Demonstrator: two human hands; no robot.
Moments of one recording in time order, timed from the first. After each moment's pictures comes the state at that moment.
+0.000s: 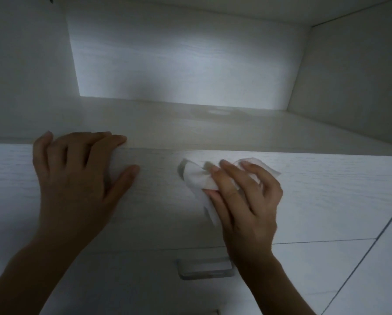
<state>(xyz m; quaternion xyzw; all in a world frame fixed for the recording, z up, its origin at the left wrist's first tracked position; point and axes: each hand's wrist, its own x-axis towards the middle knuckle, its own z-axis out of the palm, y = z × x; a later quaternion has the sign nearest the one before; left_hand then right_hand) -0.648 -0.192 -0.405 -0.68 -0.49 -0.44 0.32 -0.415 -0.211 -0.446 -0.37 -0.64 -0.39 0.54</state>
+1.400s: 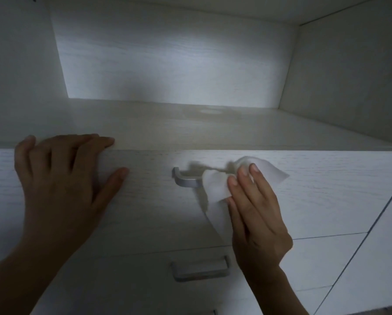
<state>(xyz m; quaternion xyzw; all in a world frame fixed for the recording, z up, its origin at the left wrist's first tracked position) -0.649 -0.195 -0.402 -0.71 -0.48 -0.44 0.25 -0.398 -0.223 -0.458 -0.33 -0.62 -0.36 0.61</state>
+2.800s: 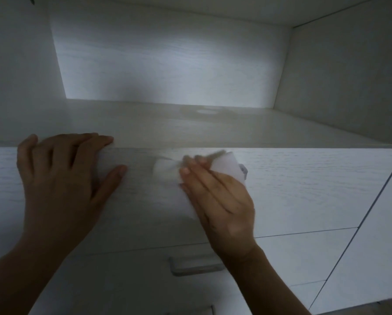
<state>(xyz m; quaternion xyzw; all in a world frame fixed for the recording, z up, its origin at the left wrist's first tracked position) -0.651 -0.192 -0.404 -0.70 -0.48 -0.44 0.27 -0.425 -0.216 -0.433 -0.28 -0.69 -0.37 0.55</state>
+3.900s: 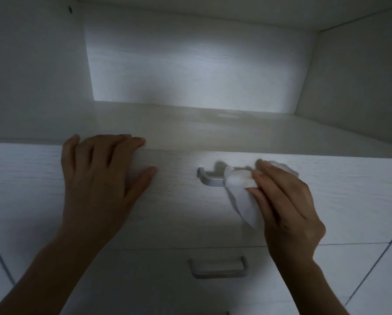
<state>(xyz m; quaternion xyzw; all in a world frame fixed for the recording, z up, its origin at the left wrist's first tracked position) -0.647 -0.193 -0.405 -0.68 -0.47 -0.46 0.34 -0.385 -0.229 -0.436 -0.35 -0.65 -0.37 0.57</state>
